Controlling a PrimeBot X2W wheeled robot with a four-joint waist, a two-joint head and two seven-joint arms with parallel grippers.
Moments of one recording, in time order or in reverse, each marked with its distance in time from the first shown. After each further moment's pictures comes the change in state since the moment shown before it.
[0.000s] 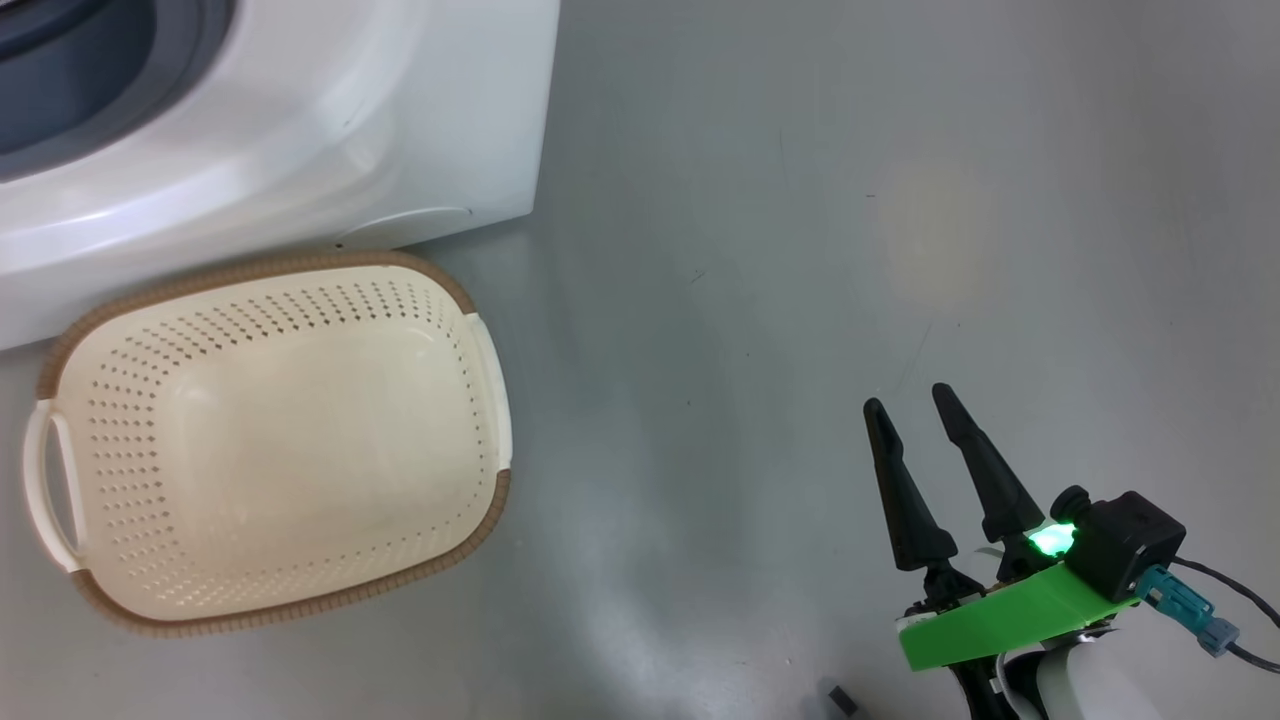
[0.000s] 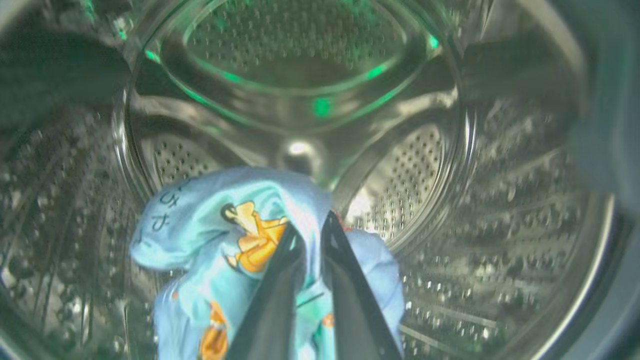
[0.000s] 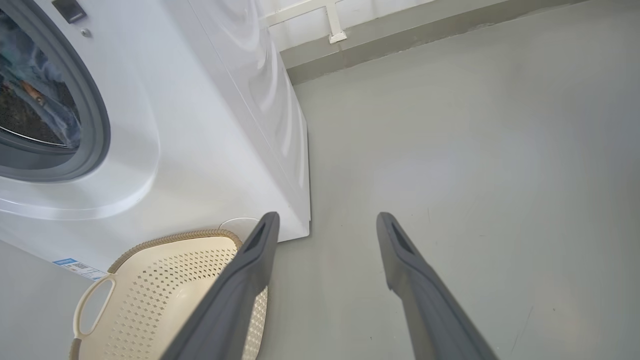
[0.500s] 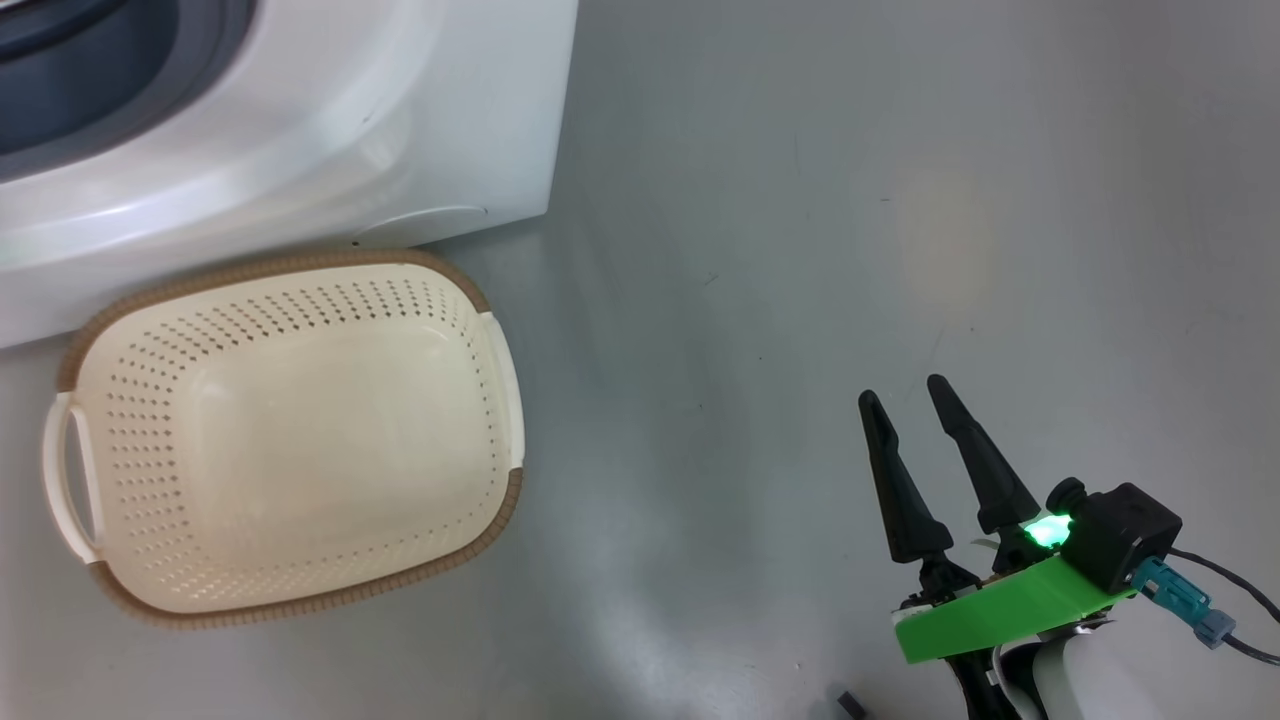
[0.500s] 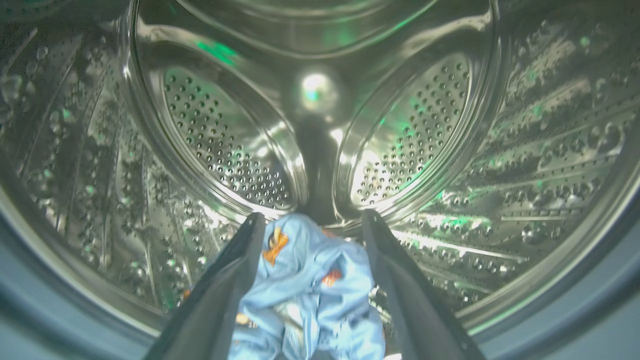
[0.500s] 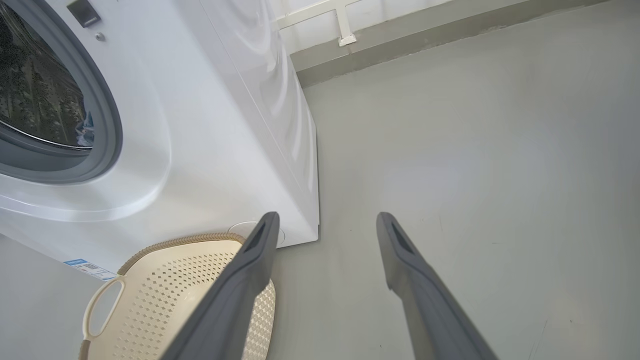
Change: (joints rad) left arm 0.067 -0.038 0.000 0.082 0.026 0.000 0.000; right arm -0.016 0.000 0.006 0.004 0.002 0.000 0.000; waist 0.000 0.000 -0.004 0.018
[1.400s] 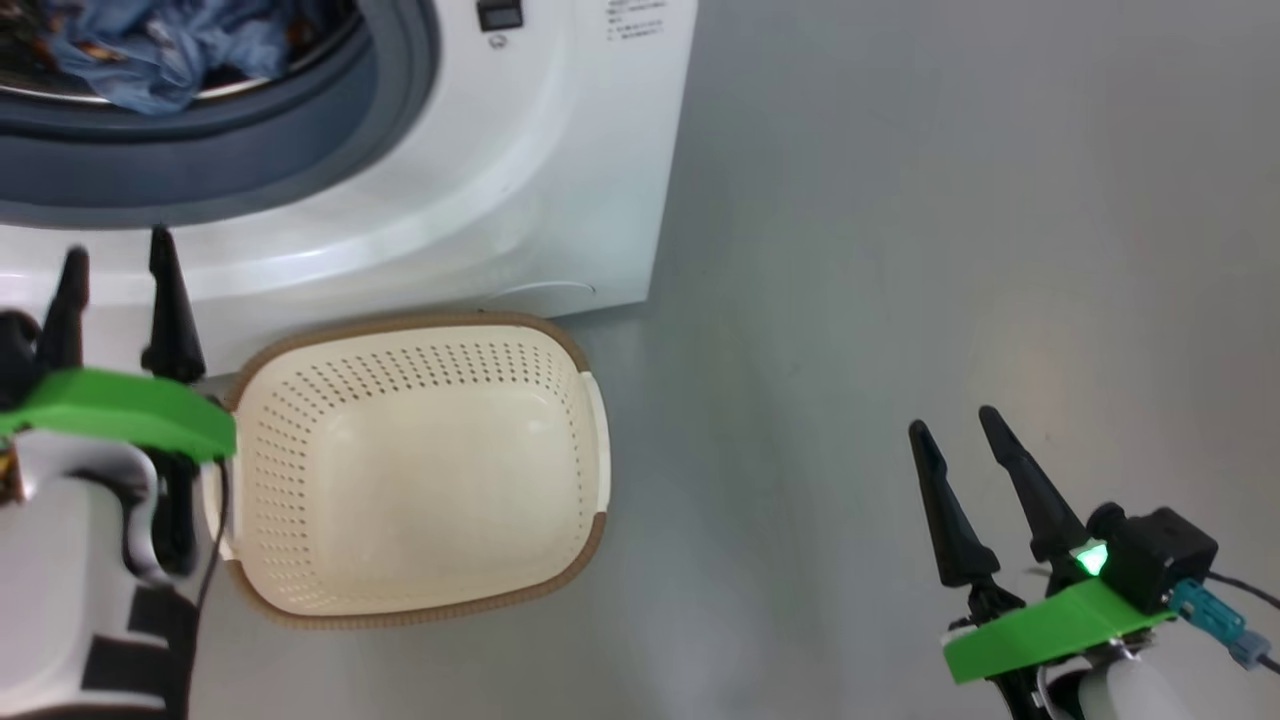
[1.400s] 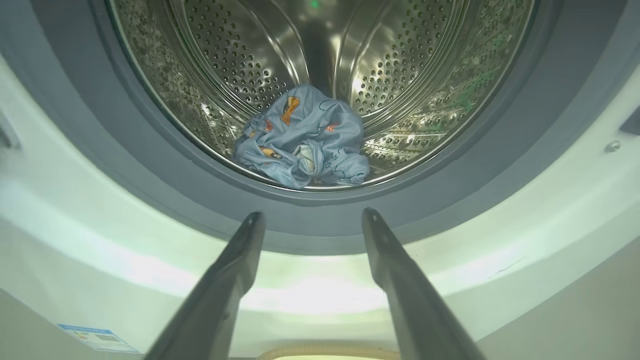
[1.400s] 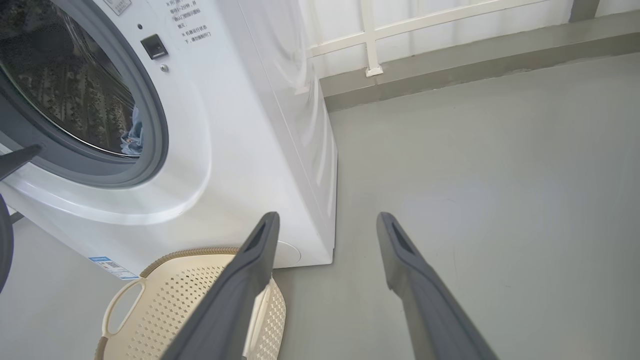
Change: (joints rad) left arm 0.452 -0.181 0.010 -0.144 0.071 0.000 0.000; right arm 0.034 -0.049 -0.048 0.030 -0.029 0.000 0.000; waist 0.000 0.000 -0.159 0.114
